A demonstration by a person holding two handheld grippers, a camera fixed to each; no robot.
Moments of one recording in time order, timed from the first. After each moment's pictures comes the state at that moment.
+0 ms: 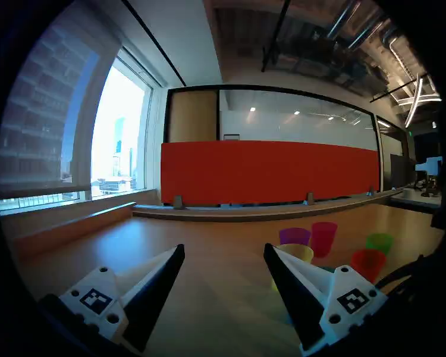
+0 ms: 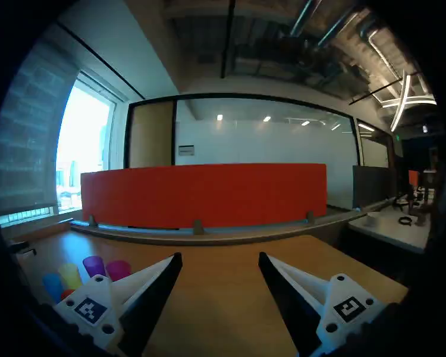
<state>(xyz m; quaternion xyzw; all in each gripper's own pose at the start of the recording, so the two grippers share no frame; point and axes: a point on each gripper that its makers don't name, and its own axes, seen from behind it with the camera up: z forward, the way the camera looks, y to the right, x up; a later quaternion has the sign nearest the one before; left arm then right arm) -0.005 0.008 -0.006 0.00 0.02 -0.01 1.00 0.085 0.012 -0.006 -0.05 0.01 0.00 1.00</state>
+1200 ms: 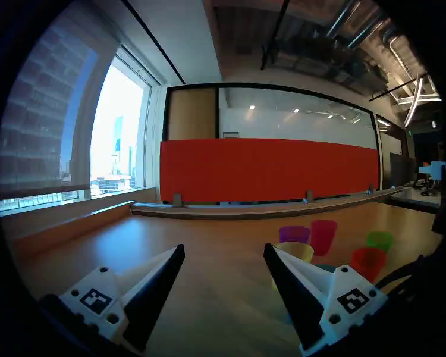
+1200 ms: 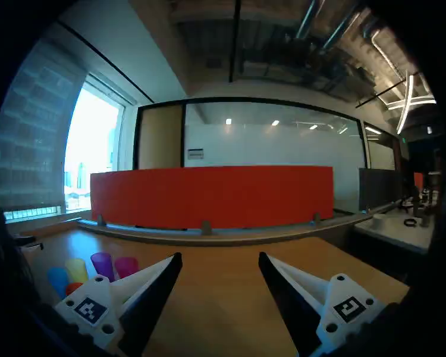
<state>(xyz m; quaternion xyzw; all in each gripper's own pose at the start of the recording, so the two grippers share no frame) -0.008 0.009 -0.005 0.00 0.01 -0.01 1.00 0.078 0.002 -0.020 -0.02 0.02 -0.01 1.00</state>
